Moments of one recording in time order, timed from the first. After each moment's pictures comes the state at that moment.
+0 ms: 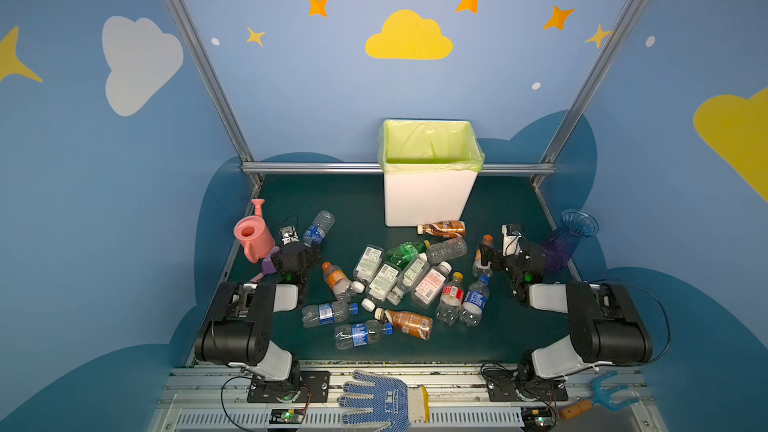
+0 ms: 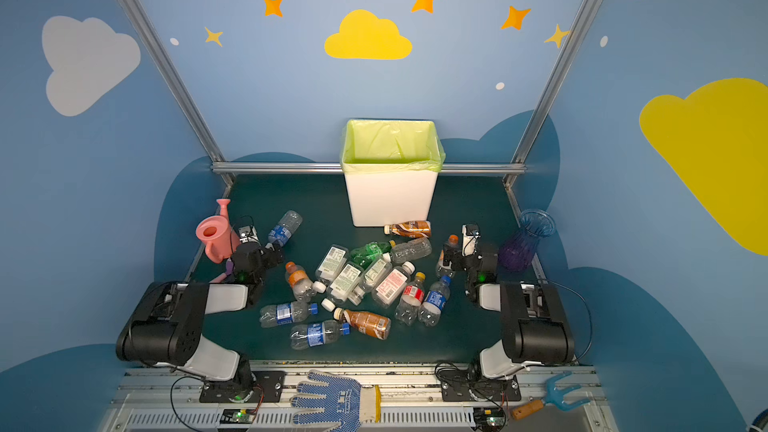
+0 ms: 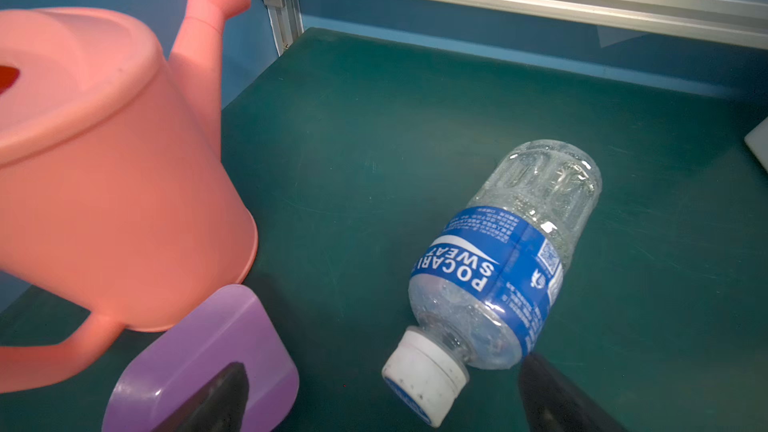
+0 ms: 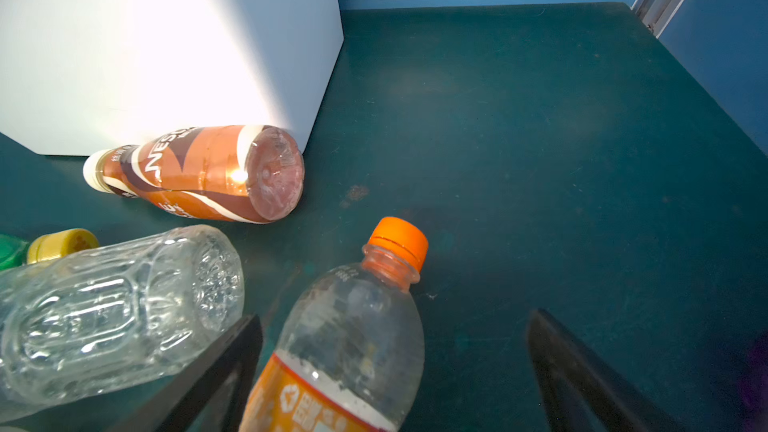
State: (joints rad) left arm -0.02 1.53 0.40 0.66 -0.29 -0.20; right arm 0.00 1.53 0.40 0.68 -0.18 -0.03
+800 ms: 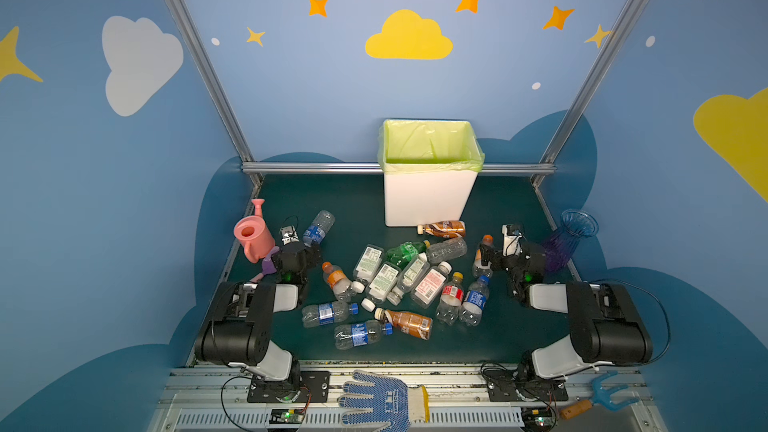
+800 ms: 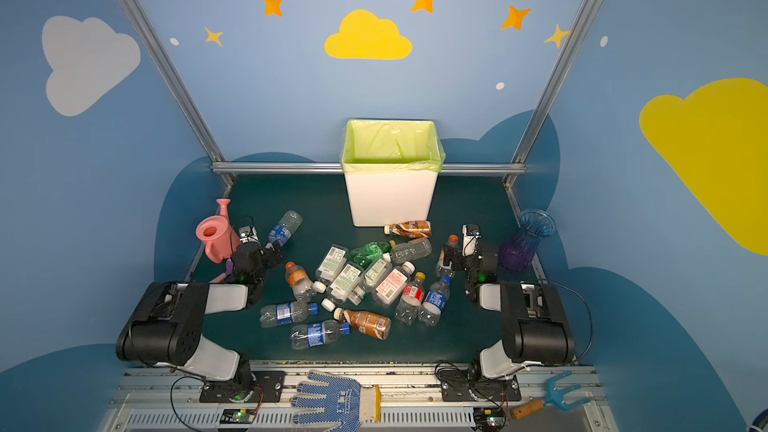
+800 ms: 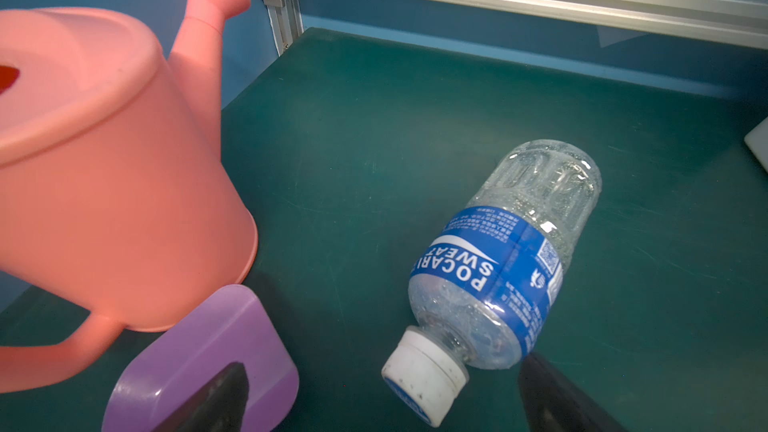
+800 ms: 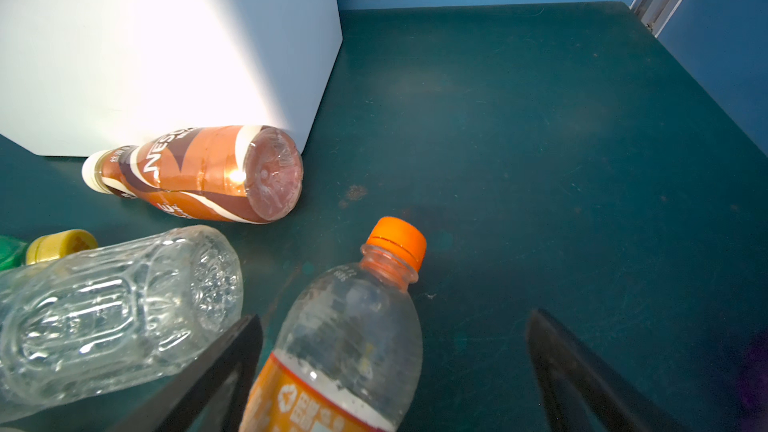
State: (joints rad) left arm -0.02 1.53 0.40 0.66 -0.29 -0.20; right arm 0.00 1.53 0.40 0.68 -0.18 -0.03
